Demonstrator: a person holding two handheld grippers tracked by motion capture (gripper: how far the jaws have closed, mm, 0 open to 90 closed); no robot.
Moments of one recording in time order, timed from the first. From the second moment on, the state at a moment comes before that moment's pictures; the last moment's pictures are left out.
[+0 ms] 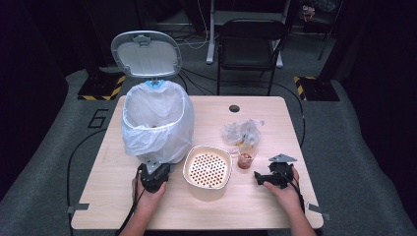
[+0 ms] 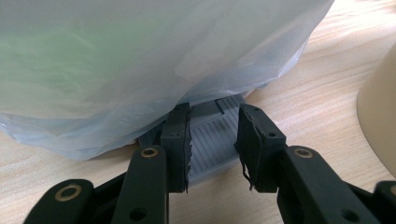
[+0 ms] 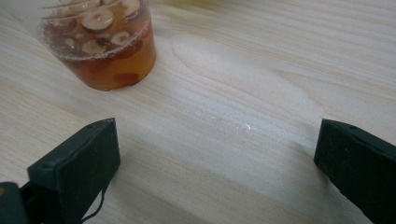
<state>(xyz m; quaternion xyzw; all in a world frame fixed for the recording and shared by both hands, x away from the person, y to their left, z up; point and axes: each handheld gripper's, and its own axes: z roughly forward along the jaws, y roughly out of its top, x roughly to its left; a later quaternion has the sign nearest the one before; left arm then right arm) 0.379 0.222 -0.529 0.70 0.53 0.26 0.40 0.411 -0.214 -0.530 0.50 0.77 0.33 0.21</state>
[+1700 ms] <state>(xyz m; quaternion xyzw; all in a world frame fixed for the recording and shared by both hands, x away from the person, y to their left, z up) 0.379 0.221 -0.528 0.70 0.53 0.26 0.40 0.435 -0.245 -0.431 0.50 0.76 0.36 0.20</state>
